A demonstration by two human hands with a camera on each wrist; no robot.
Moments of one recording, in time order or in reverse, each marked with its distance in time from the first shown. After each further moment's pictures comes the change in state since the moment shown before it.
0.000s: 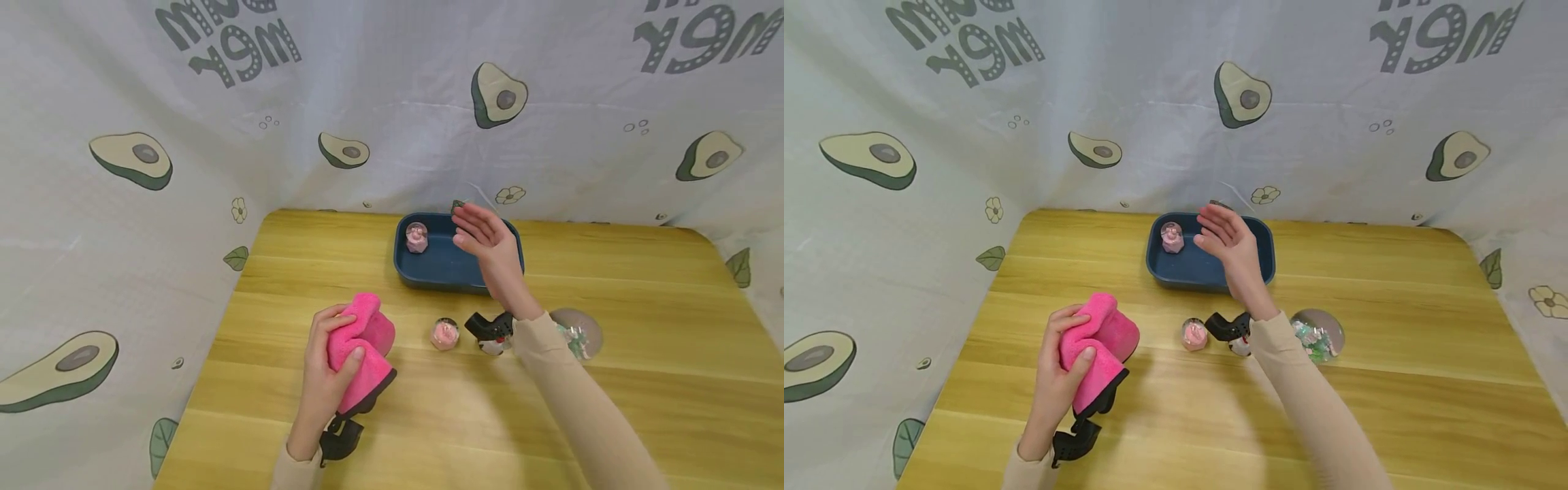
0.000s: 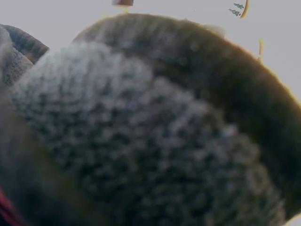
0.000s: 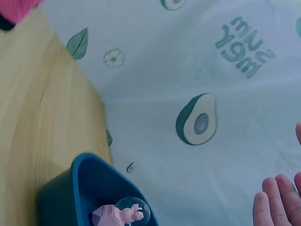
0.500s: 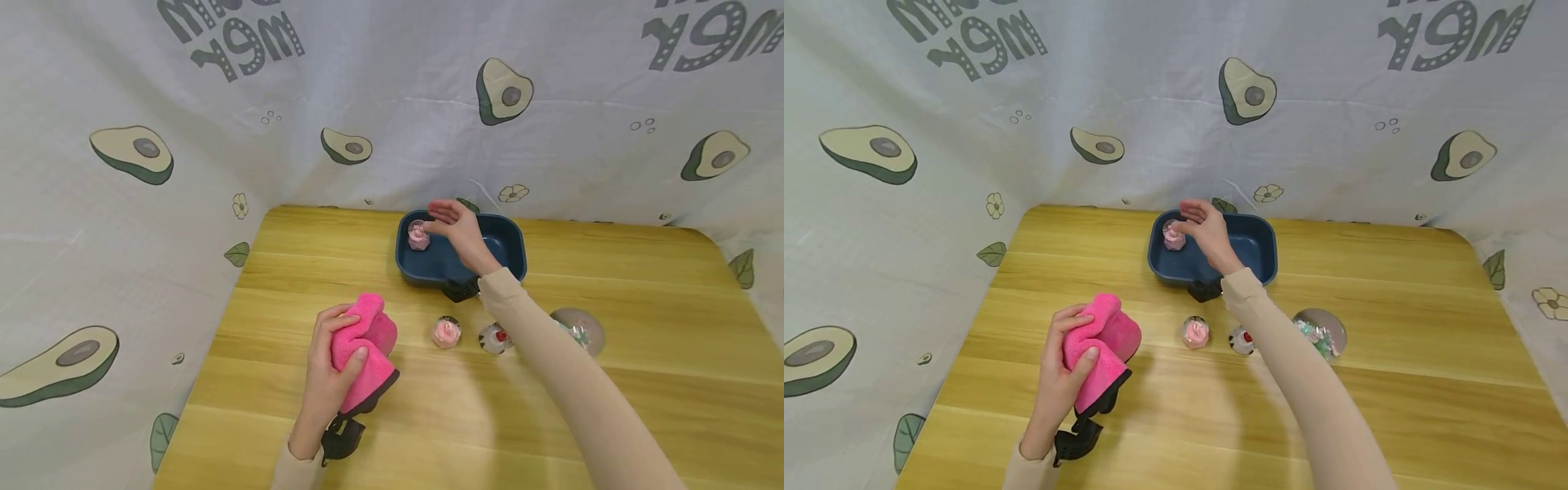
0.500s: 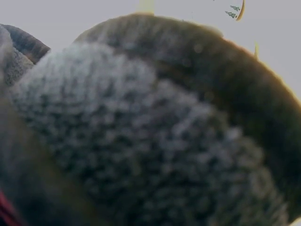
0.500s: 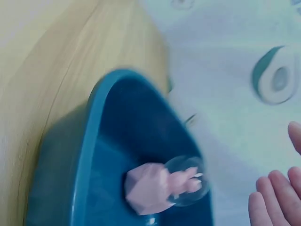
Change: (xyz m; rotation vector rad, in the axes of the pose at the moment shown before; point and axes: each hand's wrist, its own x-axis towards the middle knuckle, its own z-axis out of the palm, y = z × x) left_hand -0.003 -0.002 0.000 -0.005 -0.017 -0.048; right_hand 0.063 0.047 0.006 -0.329 -0.035 0.231
